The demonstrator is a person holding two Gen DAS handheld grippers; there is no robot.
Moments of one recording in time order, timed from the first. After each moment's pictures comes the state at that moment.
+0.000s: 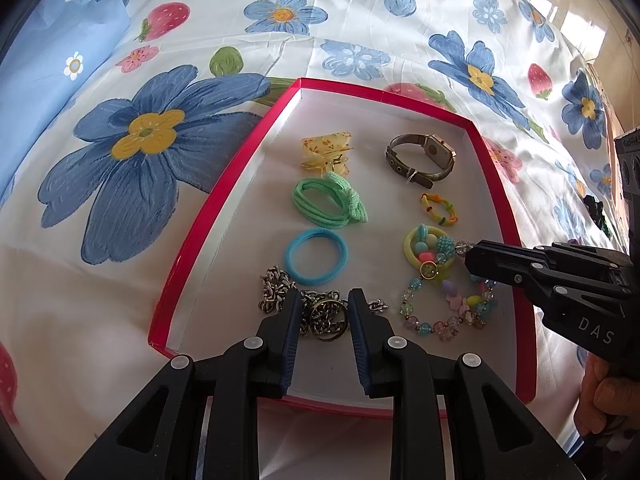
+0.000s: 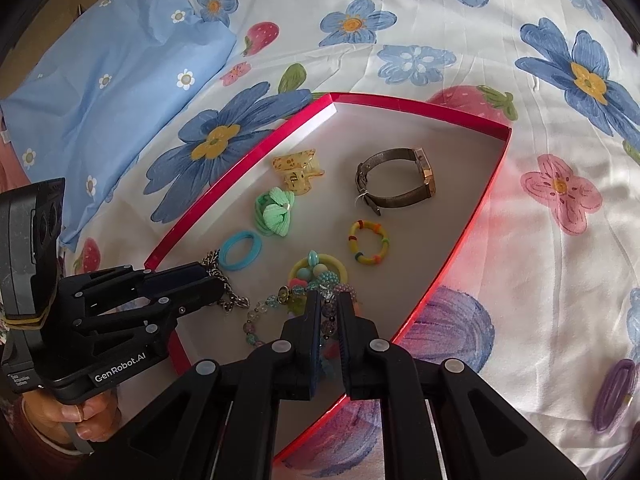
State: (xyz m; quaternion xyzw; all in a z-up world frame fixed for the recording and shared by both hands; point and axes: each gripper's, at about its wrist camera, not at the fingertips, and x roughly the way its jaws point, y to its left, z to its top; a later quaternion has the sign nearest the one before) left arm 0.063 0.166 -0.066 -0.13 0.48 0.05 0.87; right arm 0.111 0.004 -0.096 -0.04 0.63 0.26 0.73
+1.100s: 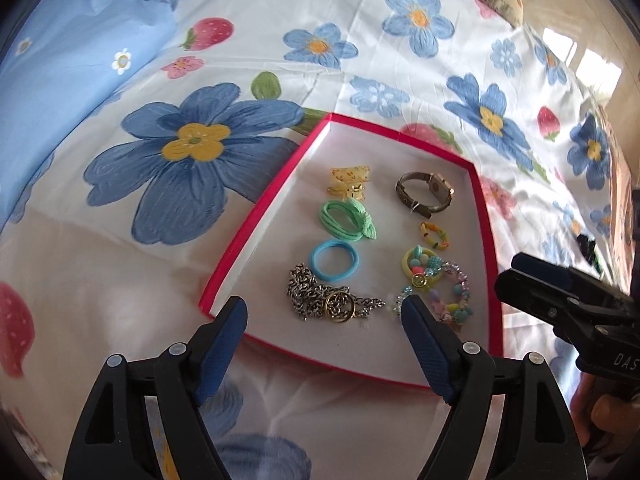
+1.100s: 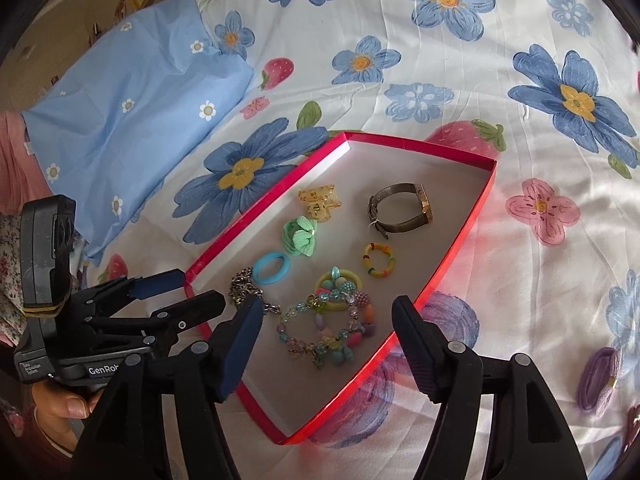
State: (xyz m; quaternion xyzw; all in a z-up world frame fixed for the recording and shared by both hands) left arm 0.013 0.173 -0.027 -0.17 0.43 0.09 0.88; right arm 0.097 -0.011 -0.052 0.00 0.58 0.28 0.77
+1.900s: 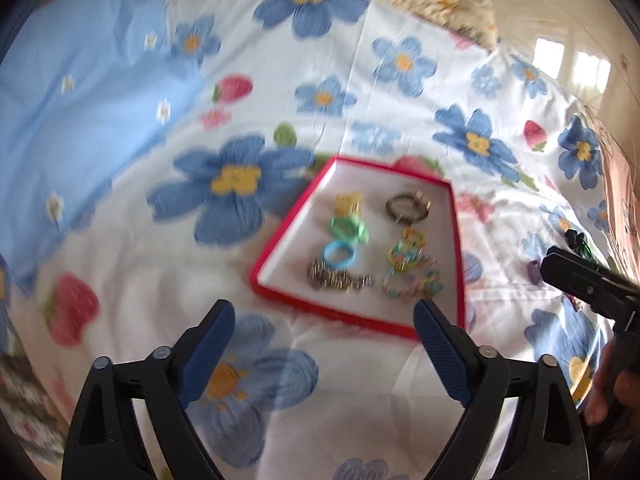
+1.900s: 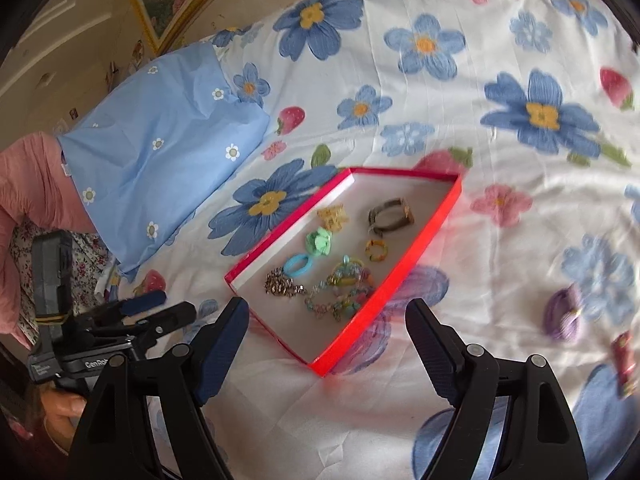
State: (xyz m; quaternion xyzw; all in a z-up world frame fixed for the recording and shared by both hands) left arm -0.085 0.130 0.046 -0.10 0.37 0.12 0.92; right arm 0.047 -0.053 0.021 0.02 0.51 0.29 0.81
